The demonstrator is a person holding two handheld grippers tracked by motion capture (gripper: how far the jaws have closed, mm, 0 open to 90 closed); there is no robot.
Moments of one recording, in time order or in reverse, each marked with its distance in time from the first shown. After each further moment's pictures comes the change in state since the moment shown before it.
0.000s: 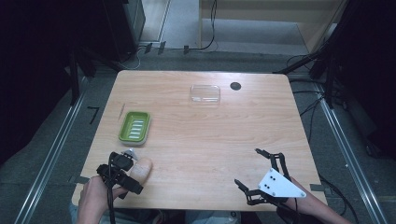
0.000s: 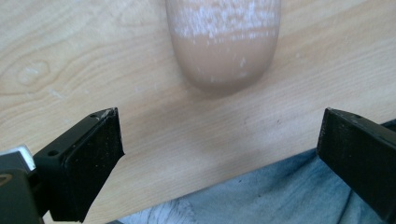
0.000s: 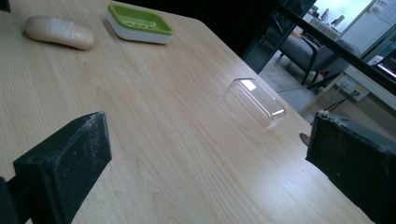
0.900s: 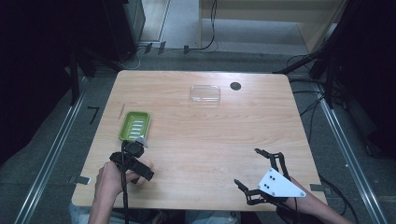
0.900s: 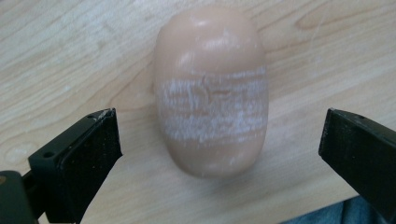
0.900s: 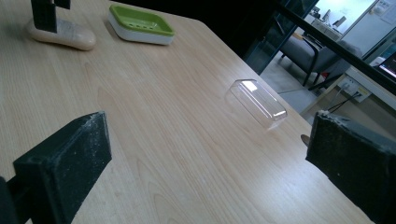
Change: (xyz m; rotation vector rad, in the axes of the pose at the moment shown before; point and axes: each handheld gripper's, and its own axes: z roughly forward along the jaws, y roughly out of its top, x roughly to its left) left arm 0.000 0.046 0.016 -0.006 -0.038 0.003; right arm 0.000 0.000 0.001 -0.002 0.006 0.001
